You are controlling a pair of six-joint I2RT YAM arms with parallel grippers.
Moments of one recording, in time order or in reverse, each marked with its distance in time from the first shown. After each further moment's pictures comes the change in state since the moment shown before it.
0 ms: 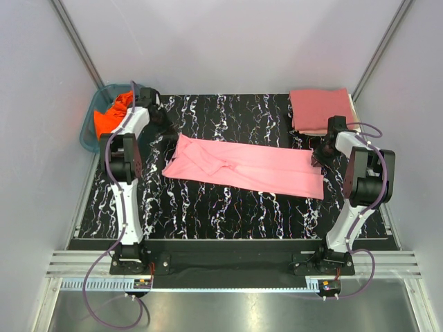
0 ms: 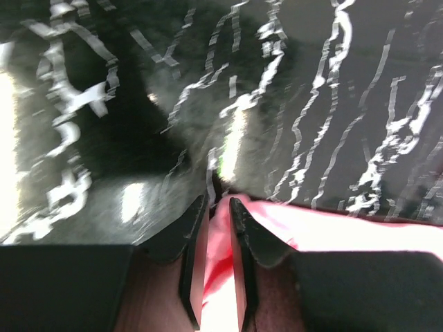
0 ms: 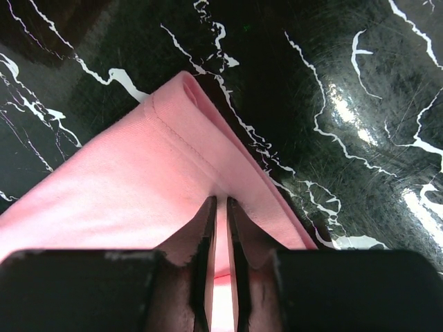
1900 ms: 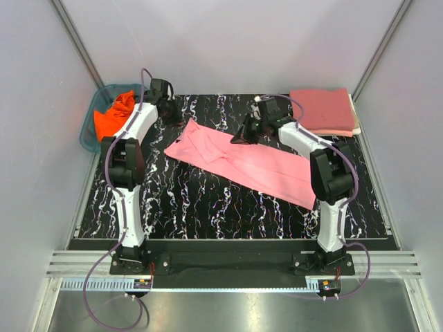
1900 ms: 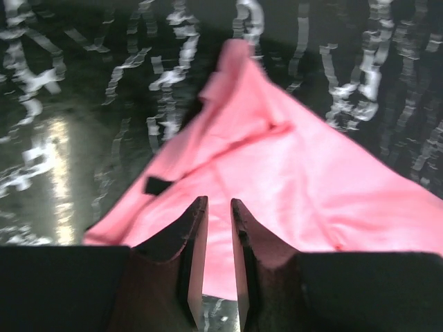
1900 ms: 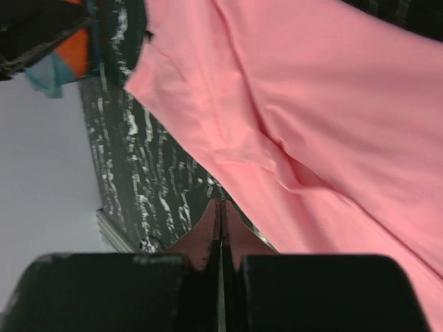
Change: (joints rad) left arm -0.111 -0.147 -0.034 -0.033 -0.130 0.069; right arm 0.525 0.083 0.255 0.237 -0.476 0.087
